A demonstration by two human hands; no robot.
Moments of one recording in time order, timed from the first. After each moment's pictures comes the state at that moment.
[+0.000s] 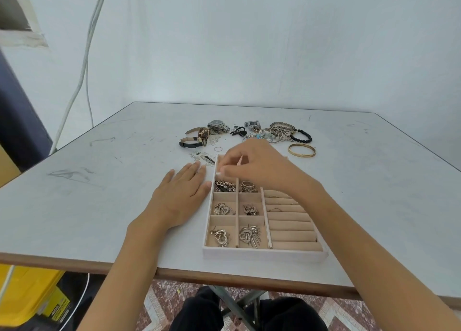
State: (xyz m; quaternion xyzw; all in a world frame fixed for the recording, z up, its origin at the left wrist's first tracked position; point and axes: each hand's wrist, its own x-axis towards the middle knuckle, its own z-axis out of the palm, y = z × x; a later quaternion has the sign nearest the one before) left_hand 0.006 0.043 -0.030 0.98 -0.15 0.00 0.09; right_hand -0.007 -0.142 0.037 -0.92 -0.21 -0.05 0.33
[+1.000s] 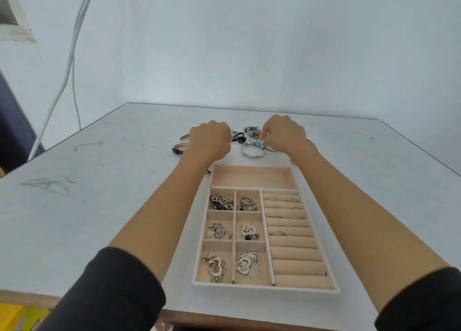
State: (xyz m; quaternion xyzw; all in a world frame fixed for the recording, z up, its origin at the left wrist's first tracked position) left_hand 0.123 -0.035 0.029 0.98 -0.11 0.12 0.06; right_hand 0.120 -0.197 0.038 -0.98 0.03 -0.12 0.14
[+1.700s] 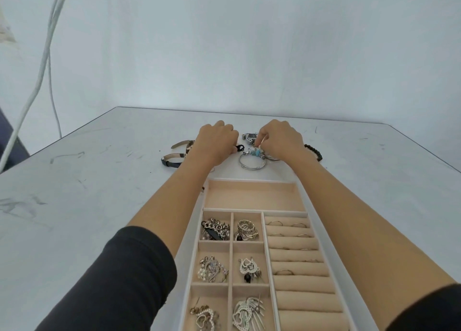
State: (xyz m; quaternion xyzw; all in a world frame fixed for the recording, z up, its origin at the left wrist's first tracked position) left_hand 0.195 -0.050 0.003 0.94 -0.25 0.22 -0.09; right_hand 0.163 -0.205 0.021 -0.98 0.02 -0.13 0.17
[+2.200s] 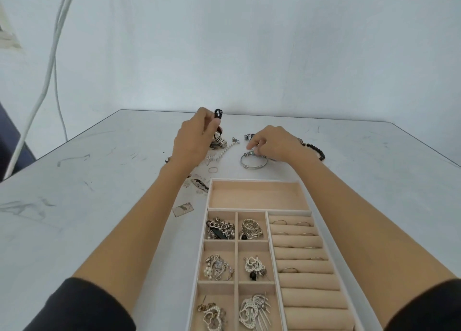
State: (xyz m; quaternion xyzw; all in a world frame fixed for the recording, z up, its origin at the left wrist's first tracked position) left_hand 0.173 -0.007 0.007 0.86 -0.16 0.23 0.43; right_hand 0.165 -0.204 0.019 -0.98 -0.06 -0.05 0.20
